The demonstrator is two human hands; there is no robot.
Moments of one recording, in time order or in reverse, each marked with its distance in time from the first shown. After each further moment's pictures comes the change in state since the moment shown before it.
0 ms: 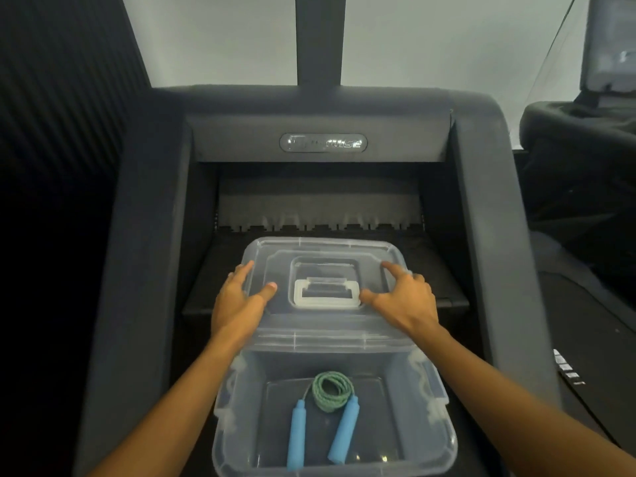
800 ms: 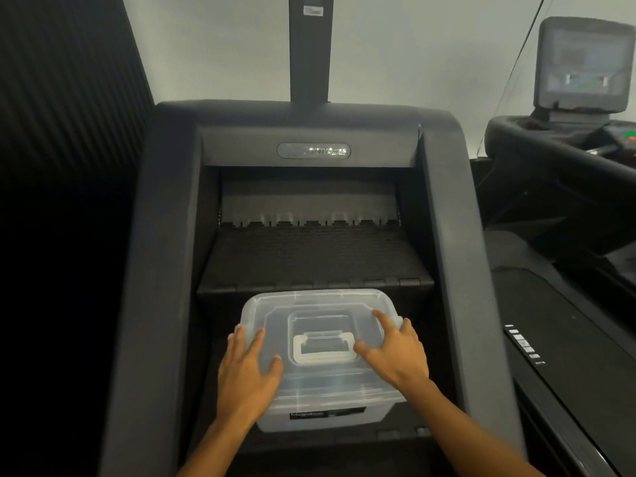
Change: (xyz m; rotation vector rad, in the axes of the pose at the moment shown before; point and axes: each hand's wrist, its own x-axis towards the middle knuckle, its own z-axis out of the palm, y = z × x) left_hand -0.155 -0.053 -0.014 0.552 -0.125 0.050; right_hand -0.133 0.053 0.027 -0.142 -0.073 0.030
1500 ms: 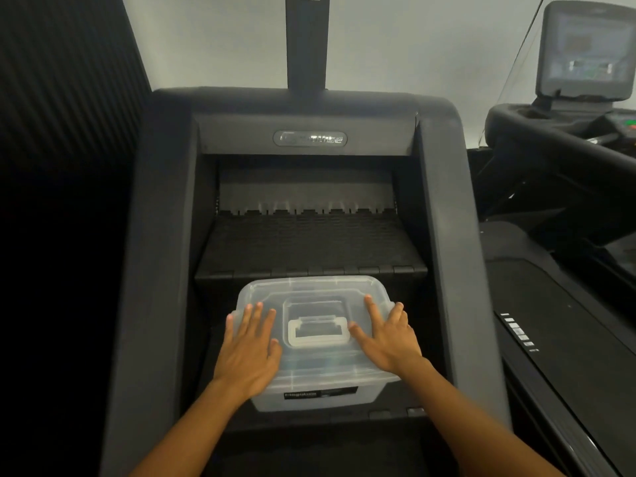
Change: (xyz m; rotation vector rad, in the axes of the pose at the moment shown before) left_hand 0.007 0.007 -0.008 0.456 -0.175 0.274; right_hand 0.004 0.011 0.002 -0.282 -0.139 -0.071
